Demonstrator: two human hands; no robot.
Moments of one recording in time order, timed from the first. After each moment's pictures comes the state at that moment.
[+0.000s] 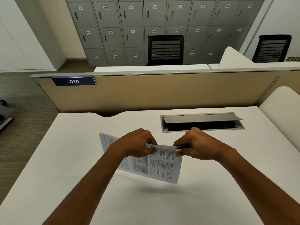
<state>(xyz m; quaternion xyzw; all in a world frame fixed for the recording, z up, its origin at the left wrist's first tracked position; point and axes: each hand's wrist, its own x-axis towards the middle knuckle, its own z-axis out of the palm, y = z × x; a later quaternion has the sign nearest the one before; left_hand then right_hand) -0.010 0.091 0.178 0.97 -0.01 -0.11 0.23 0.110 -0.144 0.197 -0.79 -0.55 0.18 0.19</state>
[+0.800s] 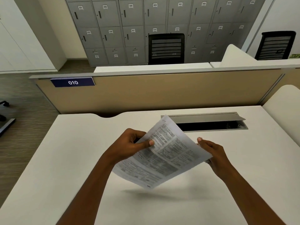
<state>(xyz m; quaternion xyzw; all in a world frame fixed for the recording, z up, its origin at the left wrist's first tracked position) -0.034 0.104 0.171 0.78 0.04 -0.01 0.62 0.125 -0.193 0.096 -0.70 -0.04 0.24 0.67</state>
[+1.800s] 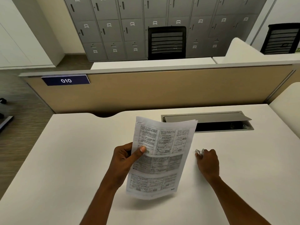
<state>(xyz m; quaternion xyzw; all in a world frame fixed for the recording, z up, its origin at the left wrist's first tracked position) -0.046 0.086 0.120 0.62 0.13 0.13 0.76 0.167 -0.171 -0.030 -0.97 -0.05 0.02 0.25</state>
